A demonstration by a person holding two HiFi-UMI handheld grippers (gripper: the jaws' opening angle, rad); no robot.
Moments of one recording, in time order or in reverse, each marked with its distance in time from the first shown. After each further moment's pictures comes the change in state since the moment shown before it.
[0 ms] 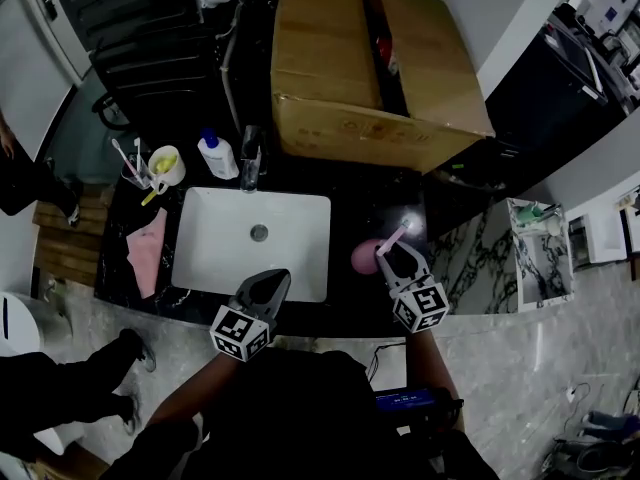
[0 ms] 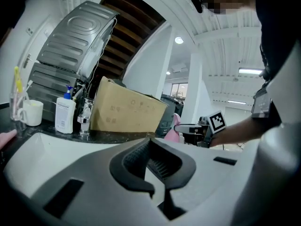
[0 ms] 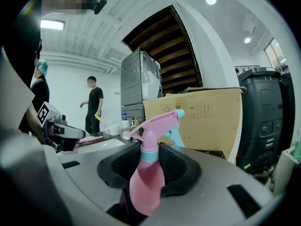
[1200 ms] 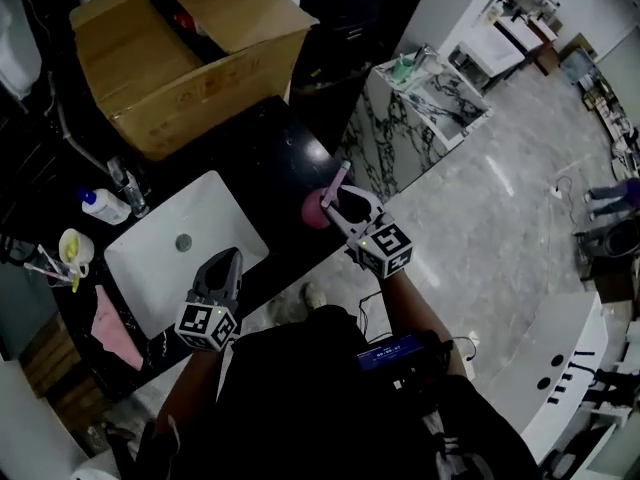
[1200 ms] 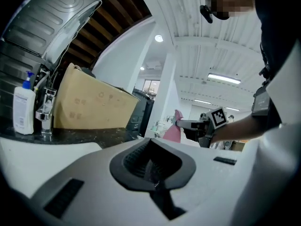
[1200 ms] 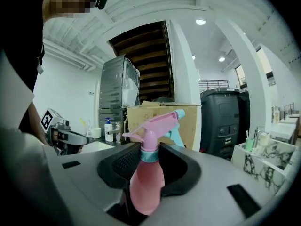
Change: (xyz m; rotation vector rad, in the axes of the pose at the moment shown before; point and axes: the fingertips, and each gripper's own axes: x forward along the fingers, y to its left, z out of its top) left arm 0.005 -0.037 -0.009 0.073 0.069 -0.402; right arm -0.114 0.031 0.000 0.028 -0.054 -0.374
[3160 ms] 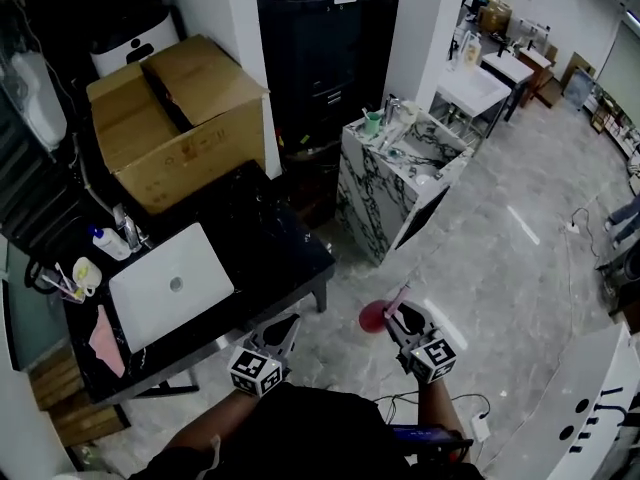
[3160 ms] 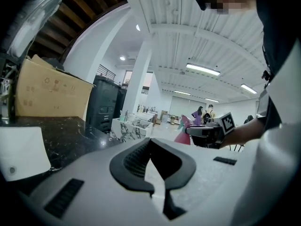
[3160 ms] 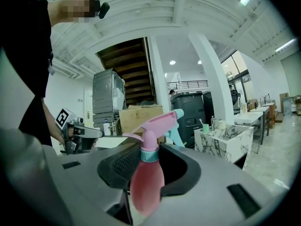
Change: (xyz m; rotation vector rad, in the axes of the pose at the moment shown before) left arm 0.060 -0.256 -0.069 0.089 0.126 -0.212; right arm -0.317 -0.049 -0.097 0.137 -0.038 -0.172
